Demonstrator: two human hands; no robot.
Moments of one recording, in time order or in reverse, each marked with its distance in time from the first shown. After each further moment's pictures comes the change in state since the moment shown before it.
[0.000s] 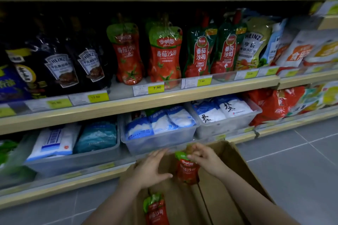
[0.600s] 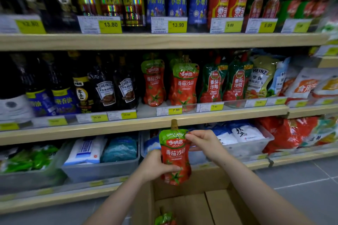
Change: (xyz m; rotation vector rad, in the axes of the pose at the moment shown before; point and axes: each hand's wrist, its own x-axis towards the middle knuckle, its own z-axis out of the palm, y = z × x) left_hand -0.033 0.034 -0.092 -0.590 0.163 -0.077; right_hand 0.001 -0.151 0.015 0.103 0.009 -0.228
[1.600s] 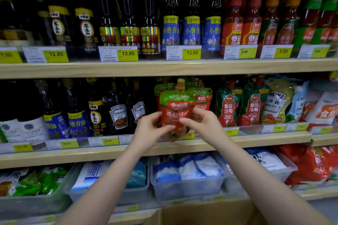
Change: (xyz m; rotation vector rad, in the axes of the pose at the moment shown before) left_hand 0.049 0.098 -0.109 -0.095 0.403 0.427; right_hand 0.070 -0.098 0.010 -0.032 0.060 -0.376
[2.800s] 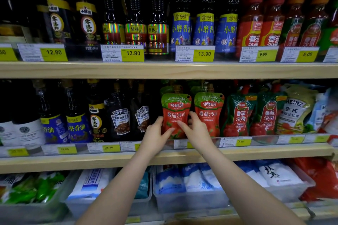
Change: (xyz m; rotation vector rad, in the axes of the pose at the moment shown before) left_hand 0.034 -0.059 0.006 0.379 0.052 -0.073; right_hand 0.054 0.068 0.035 -0.382 0.153 0.099
